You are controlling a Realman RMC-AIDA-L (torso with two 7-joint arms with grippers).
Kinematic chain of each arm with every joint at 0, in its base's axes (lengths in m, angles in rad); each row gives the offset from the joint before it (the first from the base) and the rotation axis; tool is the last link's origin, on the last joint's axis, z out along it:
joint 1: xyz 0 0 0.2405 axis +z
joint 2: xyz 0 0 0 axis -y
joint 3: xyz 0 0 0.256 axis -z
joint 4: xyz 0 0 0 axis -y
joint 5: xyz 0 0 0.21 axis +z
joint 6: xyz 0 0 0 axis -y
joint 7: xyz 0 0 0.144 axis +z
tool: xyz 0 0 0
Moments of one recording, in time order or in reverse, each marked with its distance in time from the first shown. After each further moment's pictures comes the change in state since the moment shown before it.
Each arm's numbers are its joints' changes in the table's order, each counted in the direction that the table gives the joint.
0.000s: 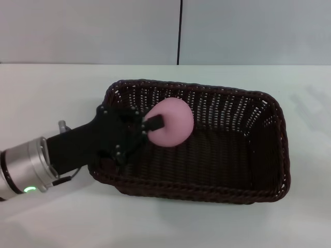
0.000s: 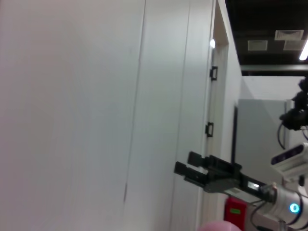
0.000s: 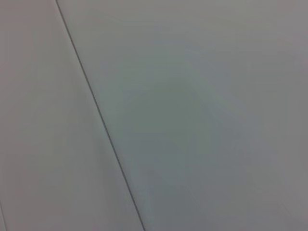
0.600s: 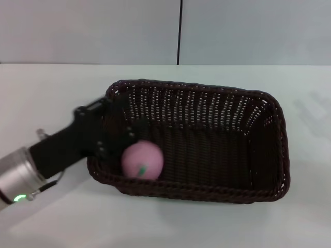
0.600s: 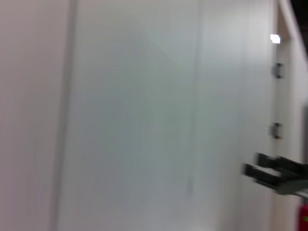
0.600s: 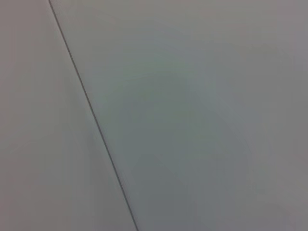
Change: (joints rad) left arm 0.070 -0.007 0.119 0.073 -0.018 0.069 0.110; right arm -0.026 -0.001 -0.002 -0.024 -0.001 0.002 -0.030
